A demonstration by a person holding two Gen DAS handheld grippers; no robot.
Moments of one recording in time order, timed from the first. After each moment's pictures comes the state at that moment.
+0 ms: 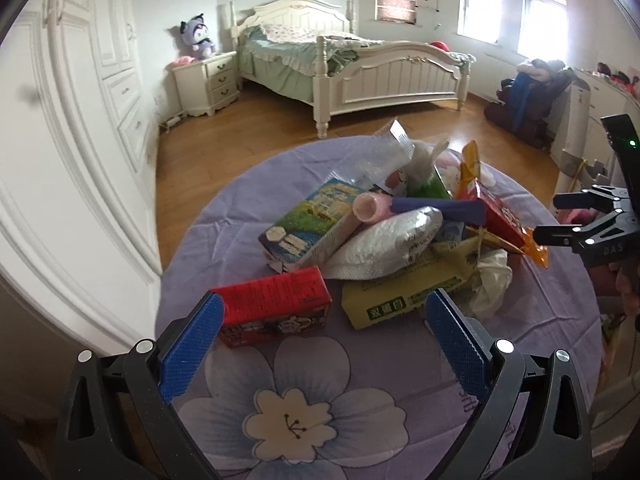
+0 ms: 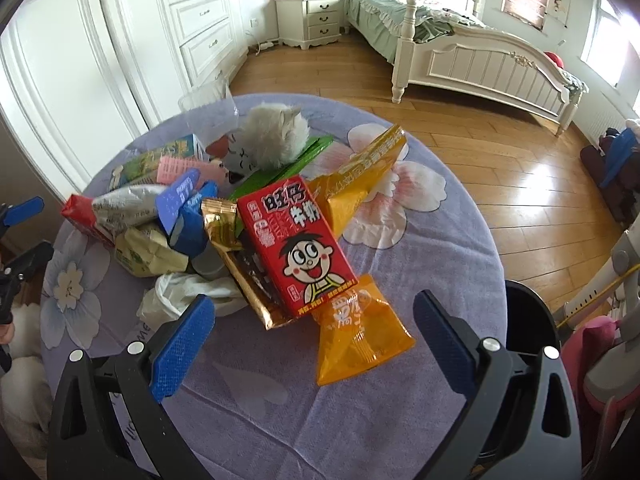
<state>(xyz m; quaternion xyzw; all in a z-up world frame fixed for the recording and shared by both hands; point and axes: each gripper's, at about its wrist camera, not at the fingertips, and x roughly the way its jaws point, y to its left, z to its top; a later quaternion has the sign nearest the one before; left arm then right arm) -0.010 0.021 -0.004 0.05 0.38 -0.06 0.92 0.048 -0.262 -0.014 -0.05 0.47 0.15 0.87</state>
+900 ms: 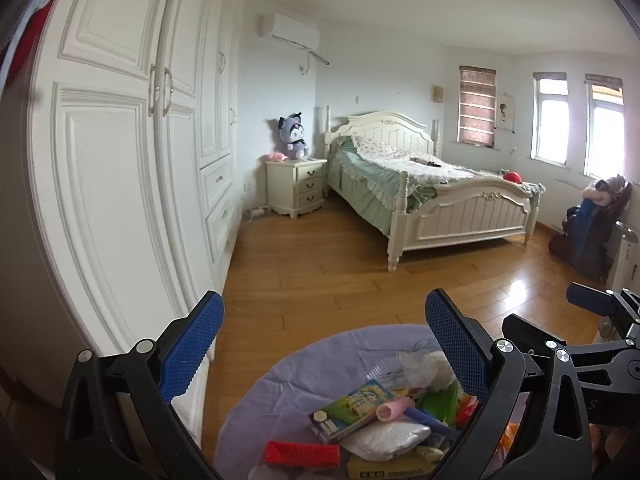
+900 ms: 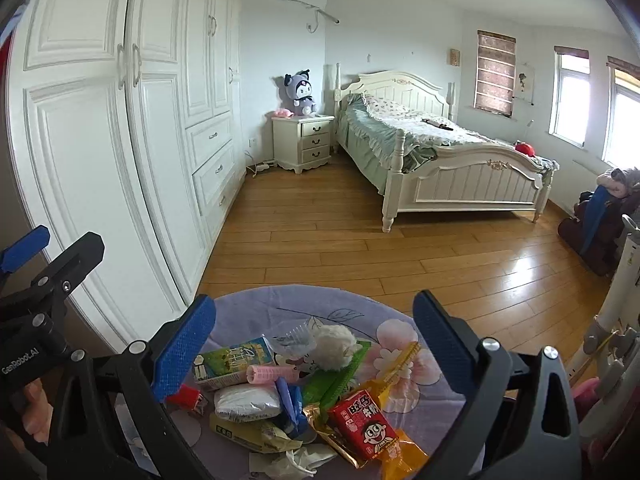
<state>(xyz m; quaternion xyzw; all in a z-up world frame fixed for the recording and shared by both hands) -0.011 0.021 0.163 -0.02 0.19 0.08 0.98 0.042 -0.180 0.144 -0.03 0.27 0.13 0.95</state>
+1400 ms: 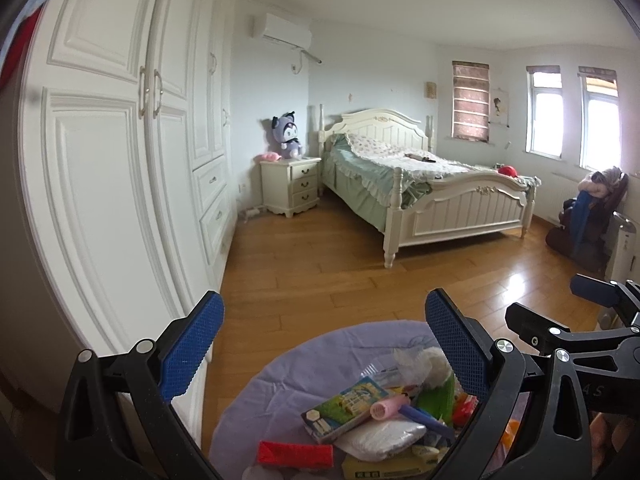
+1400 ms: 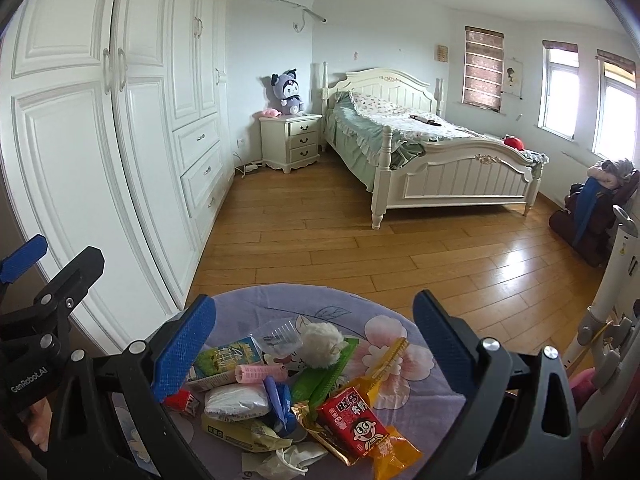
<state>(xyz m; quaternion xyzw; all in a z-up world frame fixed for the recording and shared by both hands) -0.005 0.010 0.156 -0.01 0.19 0.08 0.98 0.042 -0.186 0.142 -0.03 0.28 0.12 0.95</state>
